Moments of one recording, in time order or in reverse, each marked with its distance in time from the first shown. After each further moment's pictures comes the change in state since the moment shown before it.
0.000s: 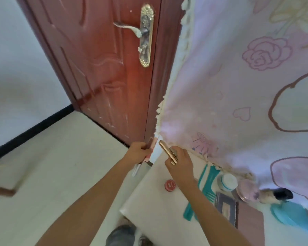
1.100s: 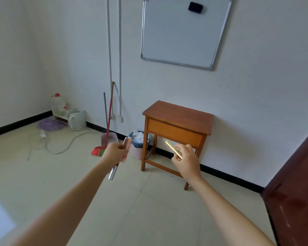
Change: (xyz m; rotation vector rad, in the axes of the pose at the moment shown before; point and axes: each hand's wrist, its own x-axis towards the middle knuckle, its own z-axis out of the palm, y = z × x) left_hand -0.710 -0.253 -0.180 -0.378 1.569 -0.425; right_hand -0.466 -0.375 0.119 0.316 -0.672 -1.408
